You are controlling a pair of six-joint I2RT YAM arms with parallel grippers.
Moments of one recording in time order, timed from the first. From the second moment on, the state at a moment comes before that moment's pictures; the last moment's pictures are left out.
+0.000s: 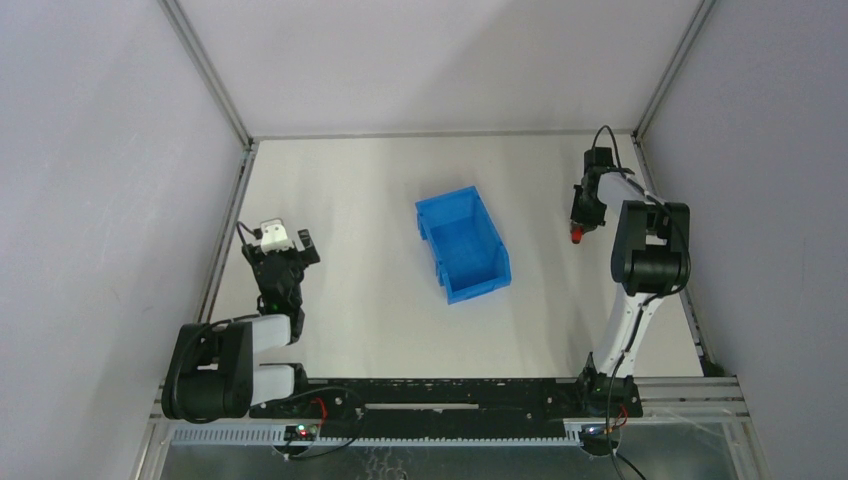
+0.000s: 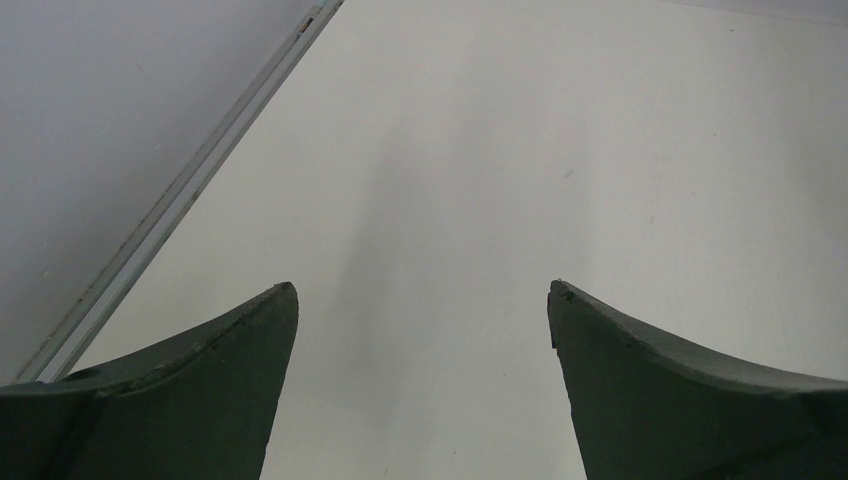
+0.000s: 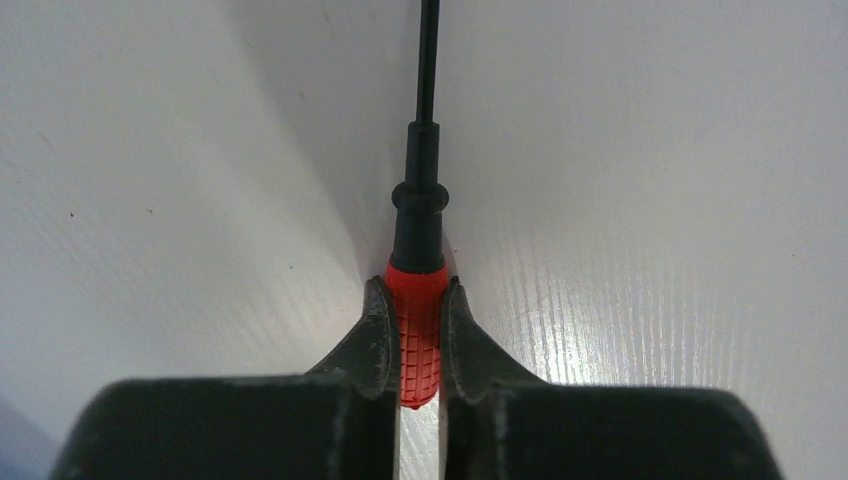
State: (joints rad) left arm 0.02 1.27 0.16 0.99 -0.28 -0.03; right arm -0.10 2.02 1.42 -0.62 0.08 0.17
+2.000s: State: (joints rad) left arm 0.02 1.27 0.16 0.99 -0.28 -0.03; right arm 0.57 1.72 1.32 -0.63 -0.17 0.01
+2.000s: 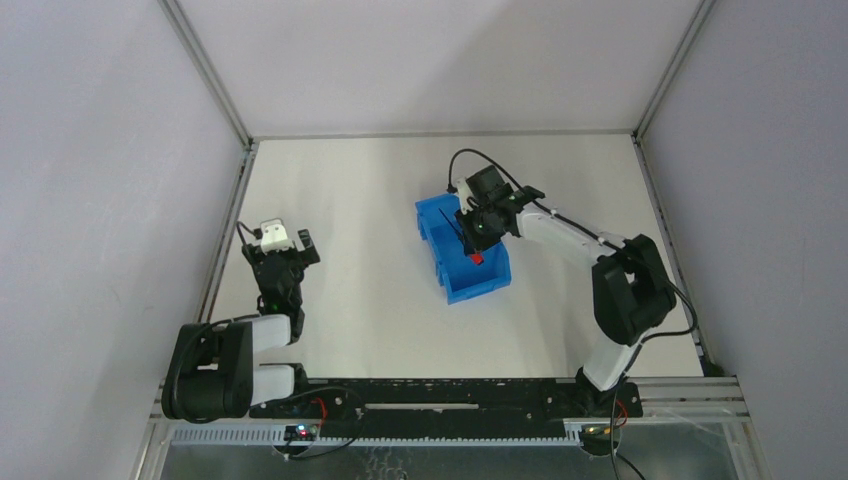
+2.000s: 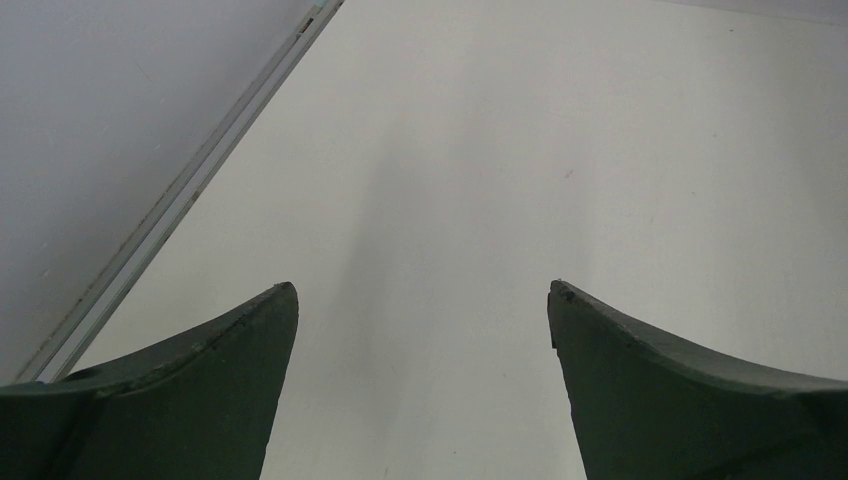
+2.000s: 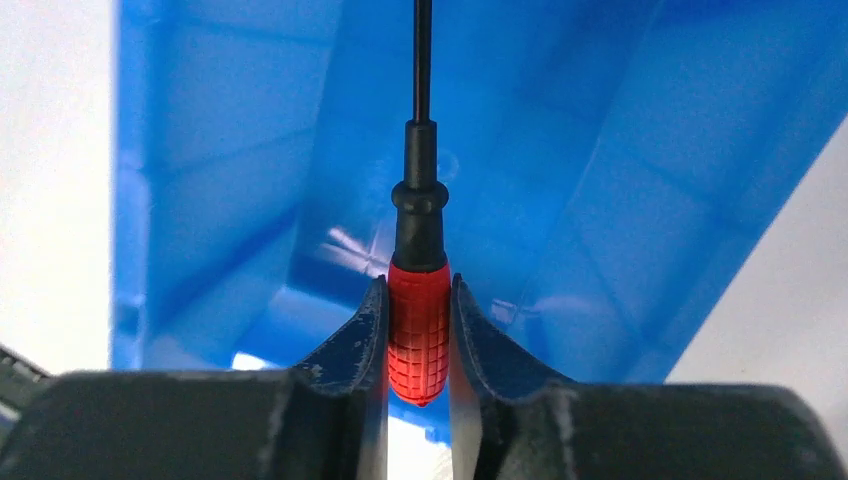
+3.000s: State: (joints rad) left arm 0.02 1.27 0.16 0.99 -0.28 -0.03; right arm 0.38 1.44 1.31 -0.66 0.14 0.20
